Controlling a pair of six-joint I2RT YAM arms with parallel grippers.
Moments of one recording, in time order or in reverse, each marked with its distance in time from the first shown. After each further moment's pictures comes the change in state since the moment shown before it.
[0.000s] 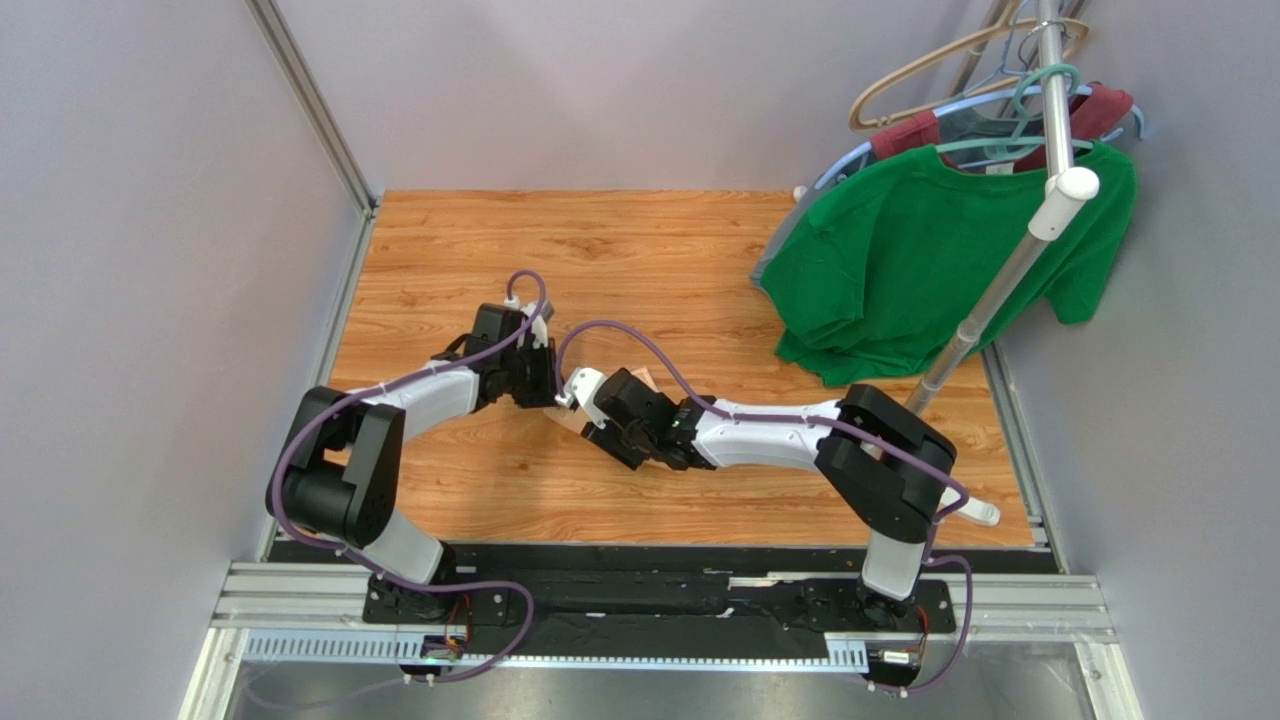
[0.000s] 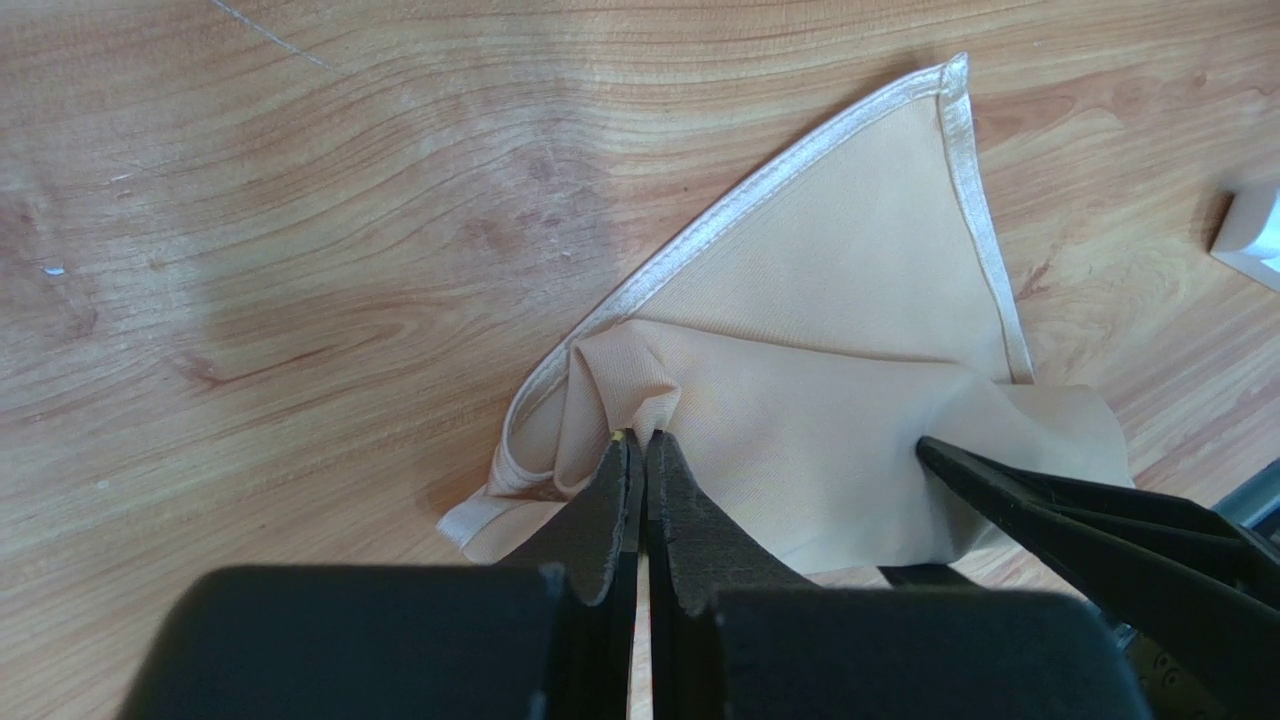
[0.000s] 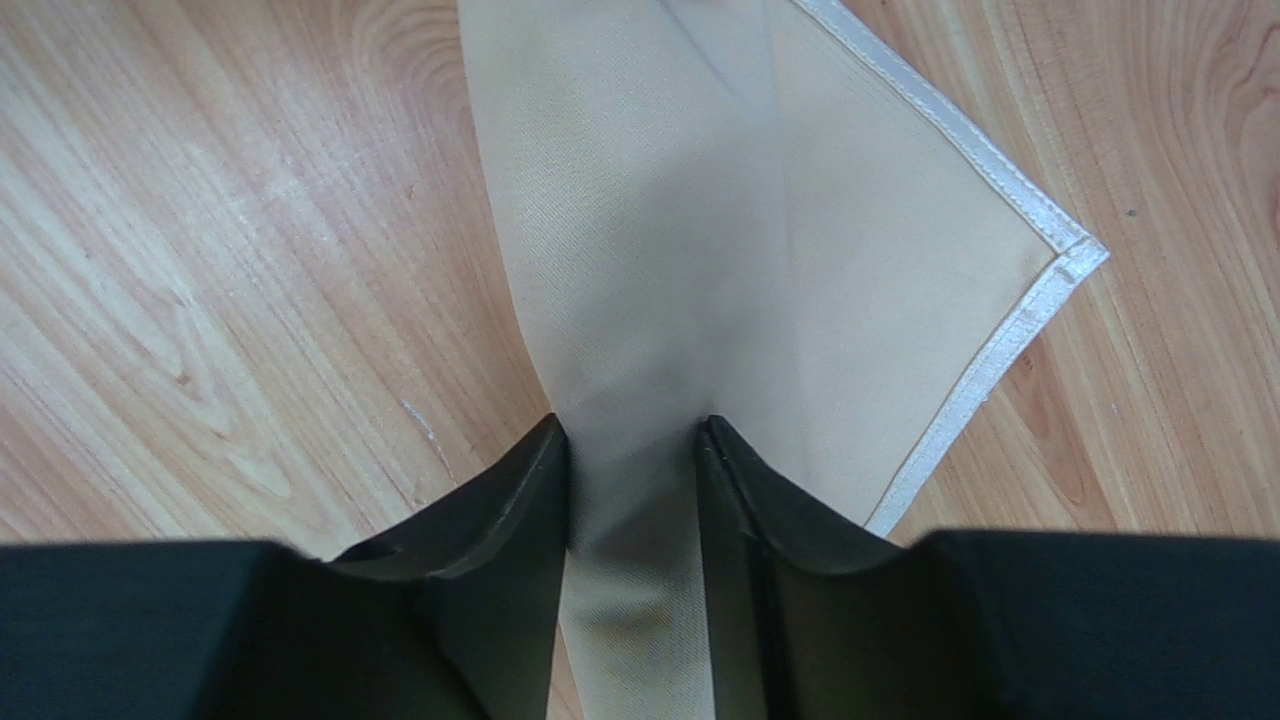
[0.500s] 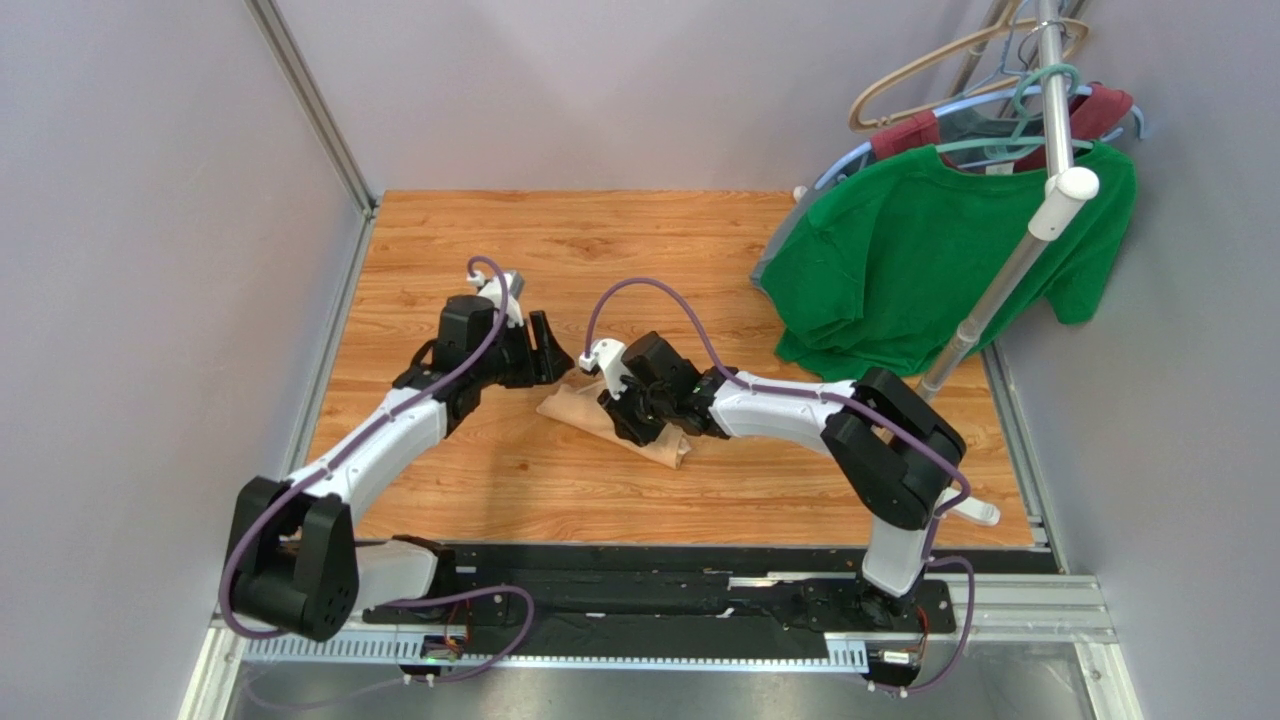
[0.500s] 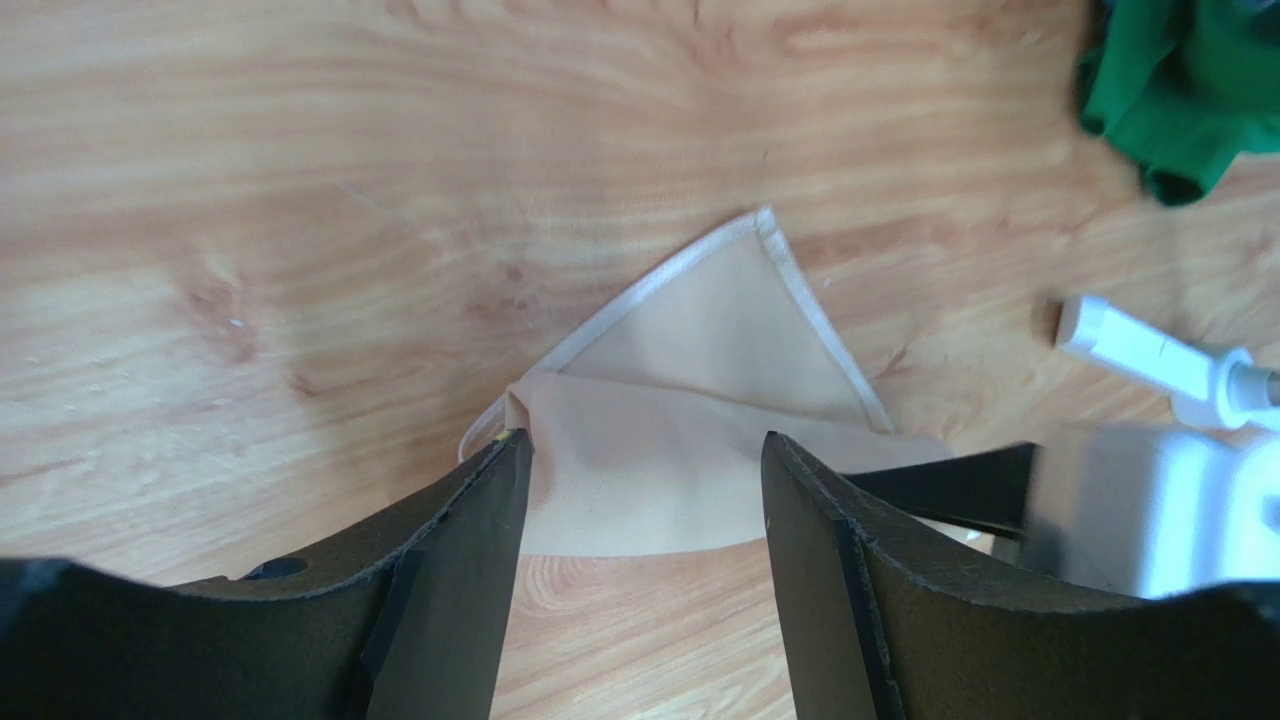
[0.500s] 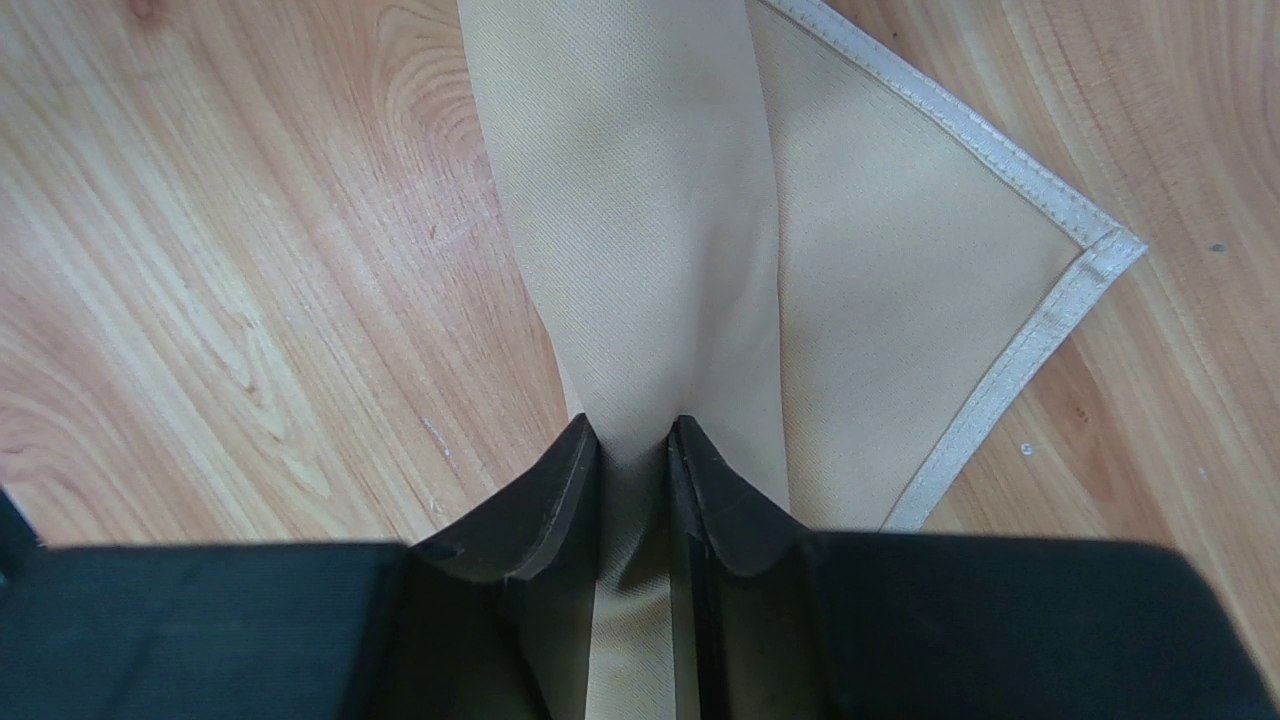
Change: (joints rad) left arm 0.006 -0.277 -0.023 0.005 -0.099 -0.043; right arm -0.127 0.003 0.010 0.022 -0.282 0.059
